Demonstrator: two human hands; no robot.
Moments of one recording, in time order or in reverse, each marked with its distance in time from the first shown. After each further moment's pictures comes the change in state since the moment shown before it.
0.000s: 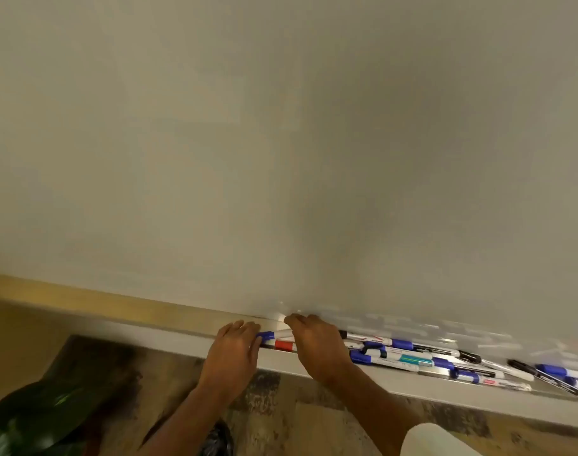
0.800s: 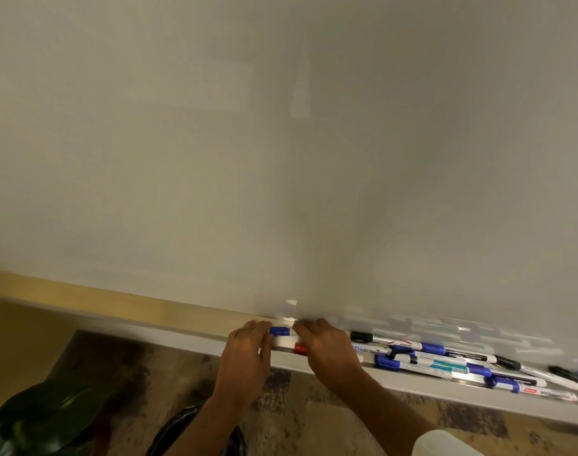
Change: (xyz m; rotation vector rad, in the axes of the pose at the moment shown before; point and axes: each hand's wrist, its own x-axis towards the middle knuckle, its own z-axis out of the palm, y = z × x) left_hand 0.015 -0.026 0.029 -0.256 0.188 -0.057; right_hand 0.033 0.004 0.063 -0.109 0.101 -0.052
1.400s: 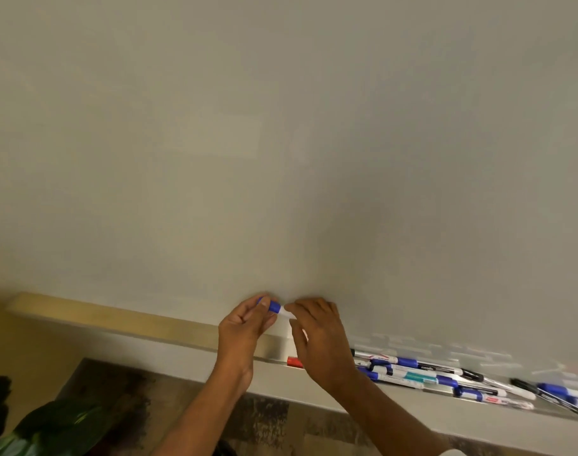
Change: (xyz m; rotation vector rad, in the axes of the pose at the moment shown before) left_hand -0.006 0.103 -0.098 -1.282 0.133 -0.407; right_hand -0.033 -0.032 -0.115 0.164 0.775 -0.140
